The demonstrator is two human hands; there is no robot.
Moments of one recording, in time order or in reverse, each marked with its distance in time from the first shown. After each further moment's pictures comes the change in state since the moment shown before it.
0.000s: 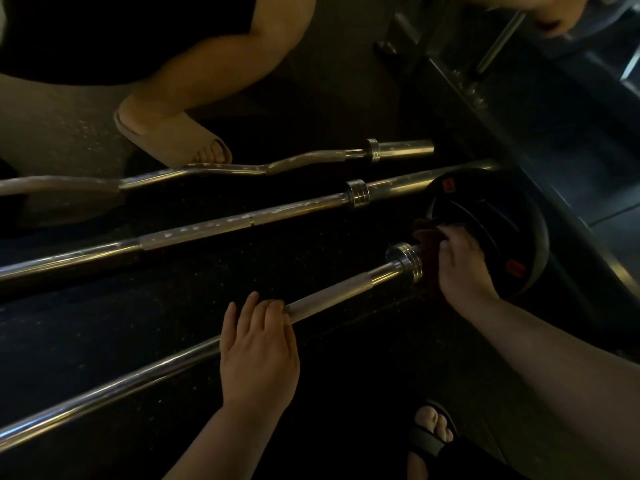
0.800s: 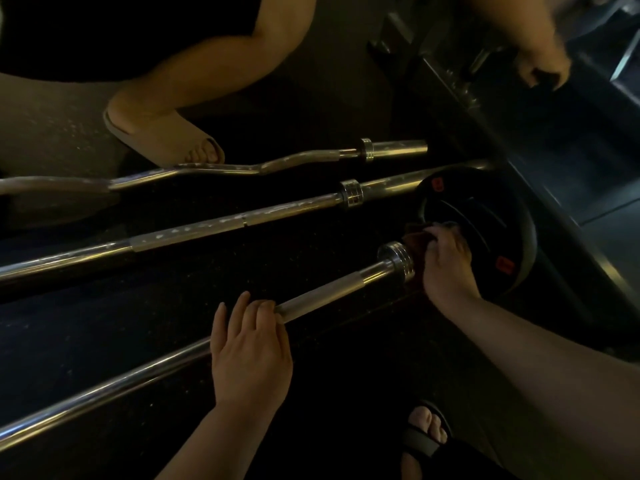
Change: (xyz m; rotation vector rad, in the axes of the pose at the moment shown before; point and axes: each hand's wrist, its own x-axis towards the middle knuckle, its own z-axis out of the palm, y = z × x) left_hand 0.003 0.000 -0.001 0.007 -0.010 -0.012; right_hand -0.006 -0.016 0.006 0.045 0.022 0.056
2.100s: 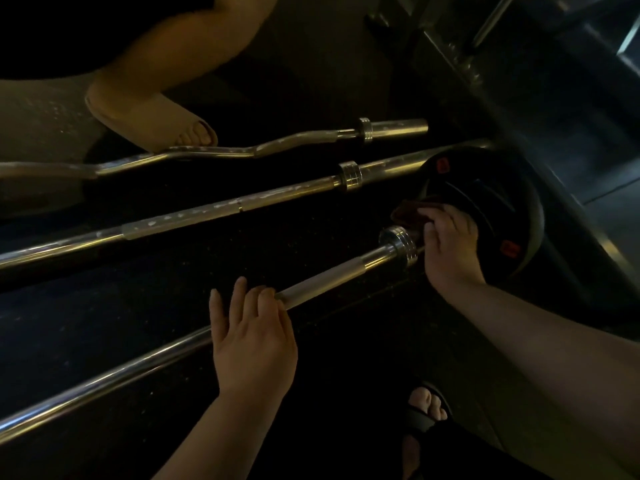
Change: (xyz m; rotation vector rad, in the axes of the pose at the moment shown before) left_hand -0.001 0.007 -0.003 0.015 0.006 -0.008; right_hand -0.001 0.003 0.001 -0.158 0.028 -0.117
